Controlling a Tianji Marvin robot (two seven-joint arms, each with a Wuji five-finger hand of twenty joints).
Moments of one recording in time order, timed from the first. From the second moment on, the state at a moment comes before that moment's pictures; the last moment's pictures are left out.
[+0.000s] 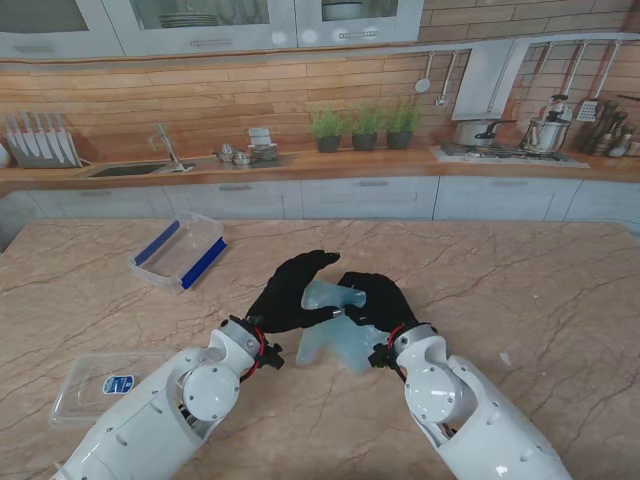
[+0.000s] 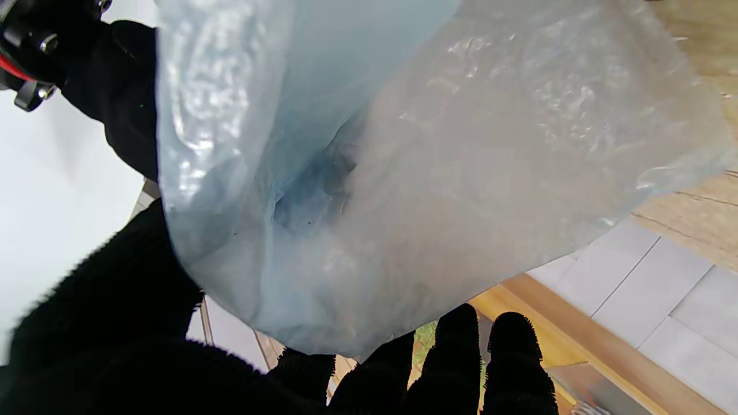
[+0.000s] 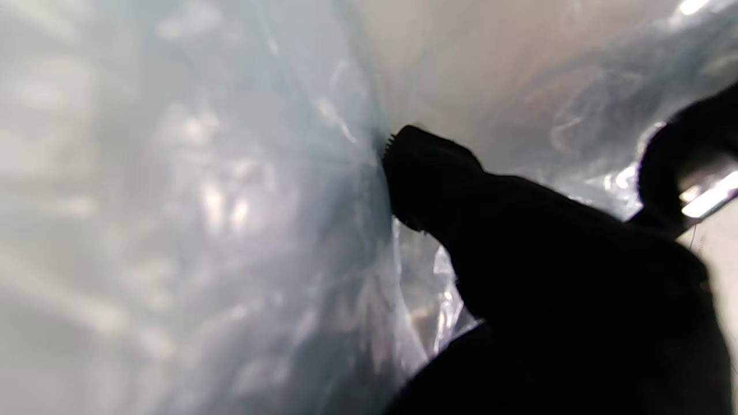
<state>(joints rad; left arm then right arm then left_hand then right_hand) 1.32 -1.19 -0.88 -1.36 0.53 -0.31 0.28 -1.46 -1.19 1.04 -1.43 -0.44 -0.13 -0.27 0.63 -0.47 0.56 -0.06 0.16 0.16 0.32 0.24 0.21 0.28 0.24 0.30 0.10 0.28 0.22 0.34 -0.04 0.21 0.27 0.38 0.85 -0.85 1.15 -0.20 0.80 -0.15 0.95 0.50 0.94 0.25 0.89 0.41 1.03 0.11 1.22 0.64 0.73 0.20 1.46 0.76</state>
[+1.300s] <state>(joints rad) 1.33 -1.19 -0.90 -1.35 0.63 -0.34 0.39 -1.50 -1.16 1.09 -1.49 -0.54 -0.17 -0.22 0.89 -0.56 0.69 -0.10 0.51 -0.01 1.13 0.64 0.99 0.11 0.73 0.82 0.72 0.29 0.79 0.62 0.19 0.33 1.07 0.56 0.72 -0.72 0.84 -0.14 0.71 -0.09 0.90 0.37 0.94 0.25 0.74 0.37 0.97 0.21 0.75 0.57 0.52 0.28 1.21 0.75</state>
